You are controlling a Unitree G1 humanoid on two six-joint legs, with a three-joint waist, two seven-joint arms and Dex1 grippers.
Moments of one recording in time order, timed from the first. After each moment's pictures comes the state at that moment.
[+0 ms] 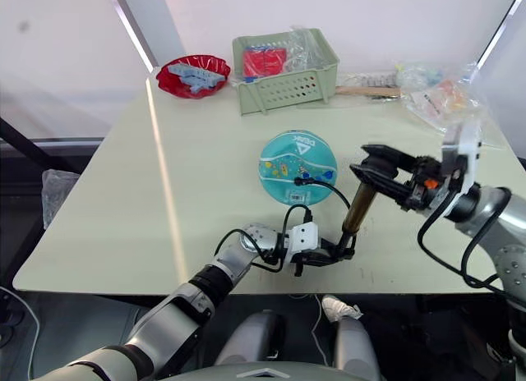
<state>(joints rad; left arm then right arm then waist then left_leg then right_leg) -0.54 0.14 -0.52 0.72 0.08 -0.26 -1.02 -0.23 -0.77 -0.33 -0.49 1.01 0.59 0.77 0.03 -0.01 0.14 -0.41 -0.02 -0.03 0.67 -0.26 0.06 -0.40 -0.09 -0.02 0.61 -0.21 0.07</state>
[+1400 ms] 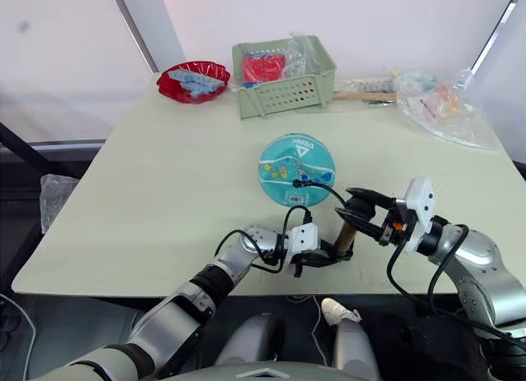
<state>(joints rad) -0.55 0.13 -0.52 0.76 0.09 -0.27 -1.01 0.03 -0.64 -0.05 -0.39 0.58 0.23 0.87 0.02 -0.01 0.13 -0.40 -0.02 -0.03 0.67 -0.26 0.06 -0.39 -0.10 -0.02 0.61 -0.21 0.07</state>
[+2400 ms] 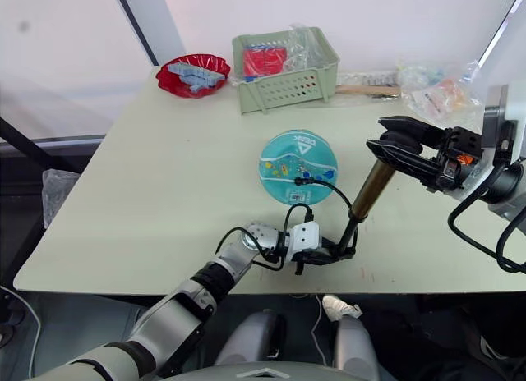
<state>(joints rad) -0.56 0.13 -0.52 0.76 0.08 -0.30 -1.03 -0.28 -0.90 -0.40 -0.47 1.14 0.65 0.75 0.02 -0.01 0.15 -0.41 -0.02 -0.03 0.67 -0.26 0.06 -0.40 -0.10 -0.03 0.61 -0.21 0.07</state>
